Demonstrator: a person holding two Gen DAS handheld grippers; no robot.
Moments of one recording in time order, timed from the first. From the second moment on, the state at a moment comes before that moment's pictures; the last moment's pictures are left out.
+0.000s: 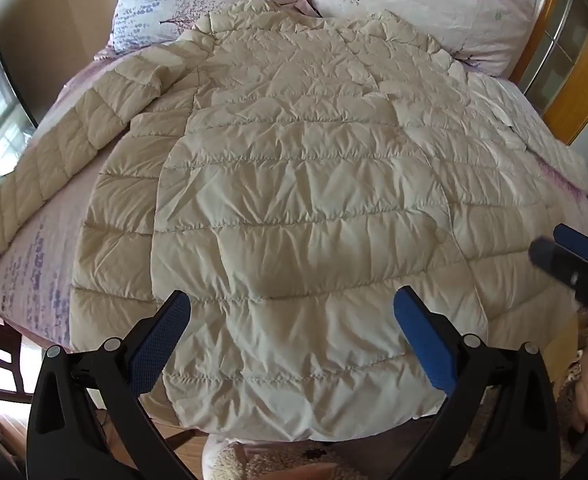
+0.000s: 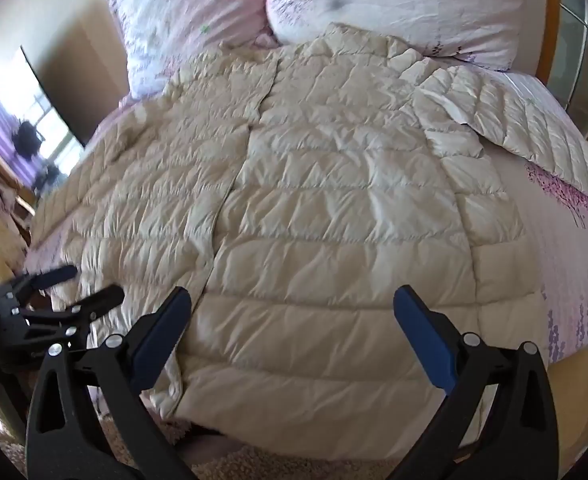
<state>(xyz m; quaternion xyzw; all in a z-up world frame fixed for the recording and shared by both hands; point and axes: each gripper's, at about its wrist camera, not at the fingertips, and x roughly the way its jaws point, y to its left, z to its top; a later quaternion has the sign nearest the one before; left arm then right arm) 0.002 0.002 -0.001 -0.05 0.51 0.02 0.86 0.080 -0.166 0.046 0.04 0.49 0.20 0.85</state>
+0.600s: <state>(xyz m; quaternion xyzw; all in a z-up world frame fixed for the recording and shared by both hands) 0.044 0.018 0.003 -0.07 0.51 0.00 0.86 0.172 -0.386 0.027 0.37 0.39 0.01 0.84</state>
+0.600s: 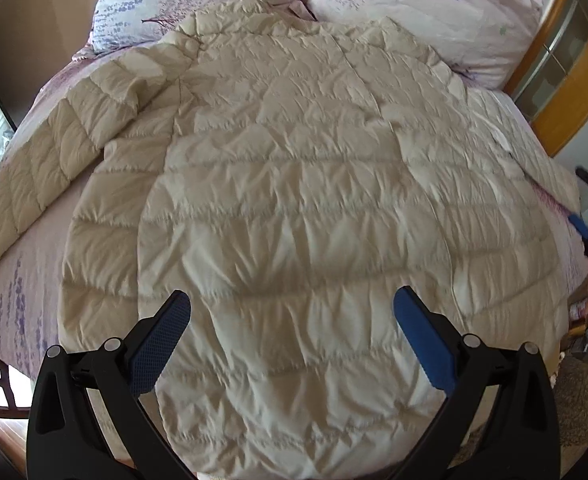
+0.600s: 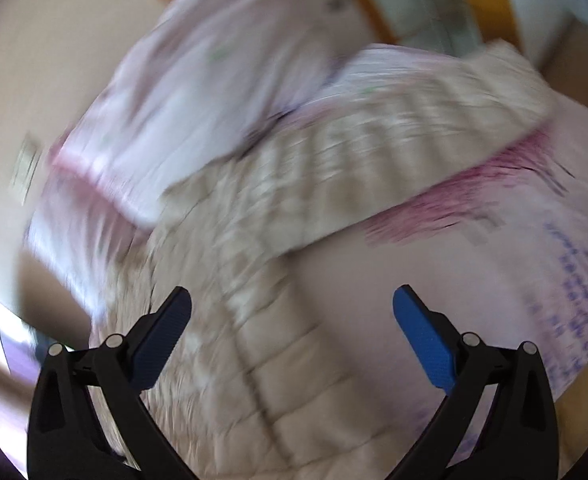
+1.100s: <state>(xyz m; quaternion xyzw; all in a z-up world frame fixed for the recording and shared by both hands) 0.089 0.054 0.036 -0.08 0.40 0.00 0.91 0.203 -0.547 -0.040 0.53 0.35 -0.14 0.76</state>
